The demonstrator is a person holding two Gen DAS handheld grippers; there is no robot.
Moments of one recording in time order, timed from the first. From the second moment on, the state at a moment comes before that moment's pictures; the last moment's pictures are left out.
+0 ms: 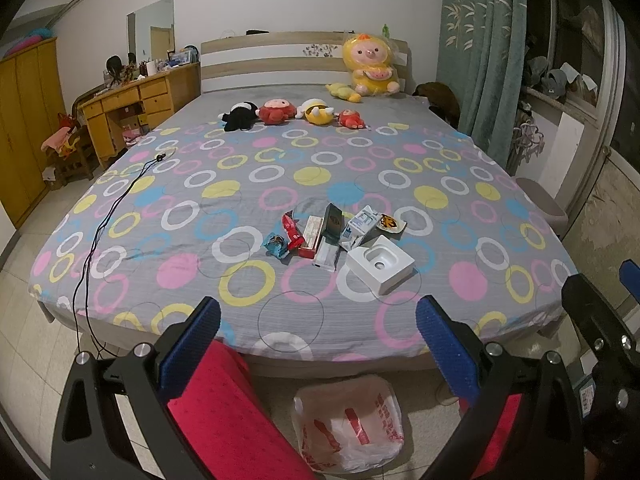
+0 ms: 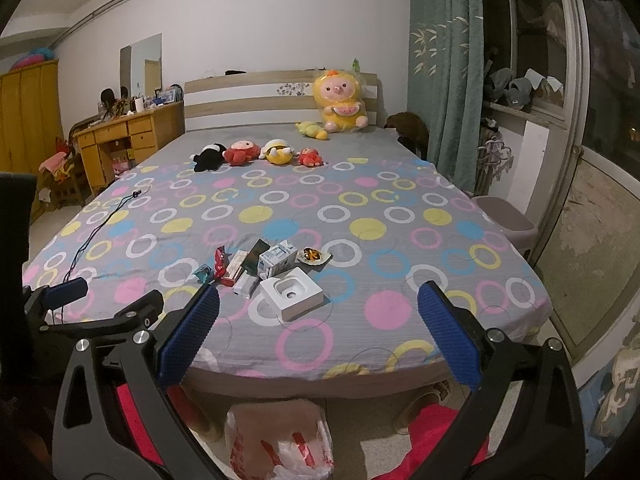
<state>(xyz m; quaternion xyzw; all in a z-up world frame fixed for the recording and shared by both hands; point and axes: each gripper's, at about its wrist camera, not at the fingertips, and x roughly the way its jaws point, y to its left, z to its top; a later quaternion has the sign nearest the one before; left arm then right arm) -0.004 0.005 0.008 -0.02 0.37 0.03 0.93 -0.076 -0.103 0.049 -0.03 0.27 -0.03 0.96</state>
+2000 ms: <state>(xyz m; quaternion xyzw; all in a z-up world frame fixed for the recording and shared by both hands) 0.296 0.163 -0.192 -0.27 0.60 0.00 0.75 0.249 -0.154 -0.133 -0.14 0.51 0.15 0.84</state>
